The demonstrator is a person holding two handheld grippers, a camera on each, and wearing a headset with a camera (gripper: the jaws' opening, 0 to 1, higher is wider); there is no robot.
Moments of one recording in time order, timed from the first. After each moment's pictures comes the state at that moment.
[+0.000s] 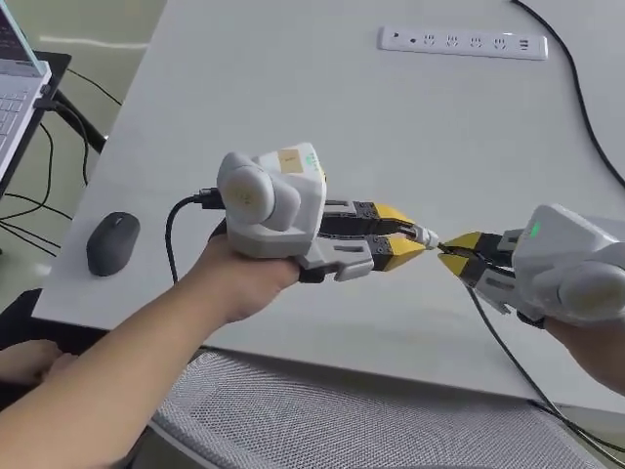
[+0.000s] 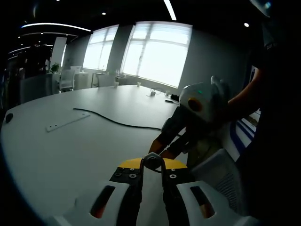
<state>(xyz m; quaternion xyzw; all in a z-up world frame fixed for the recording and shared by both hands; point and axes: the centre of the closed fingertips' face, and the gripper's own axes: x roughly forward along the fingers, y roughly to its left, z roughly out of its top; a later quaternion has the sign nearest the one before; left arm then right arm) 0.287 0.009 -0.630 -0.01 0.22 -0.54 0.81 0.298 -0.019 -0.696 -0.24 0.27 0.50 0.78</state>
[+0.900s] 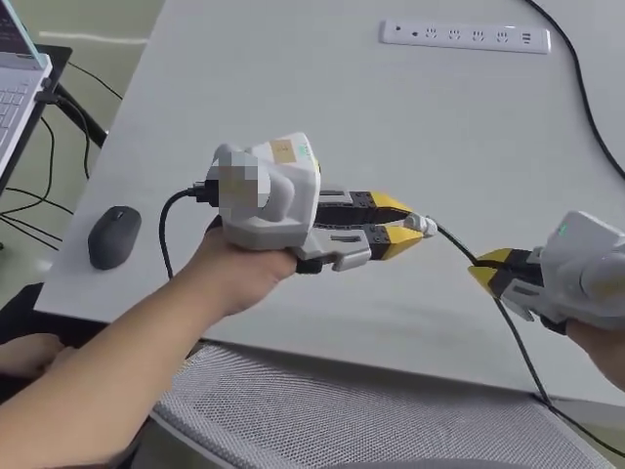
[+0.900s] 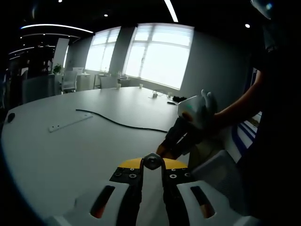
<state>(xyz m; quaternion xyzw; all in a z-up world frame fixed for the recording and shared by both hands) 0.289 0.013 -0.631 -0.01 0.22 -0.53 0.82 0.294 -0.054 -0.726 -0.21 0.33 0.47 0.79</state>
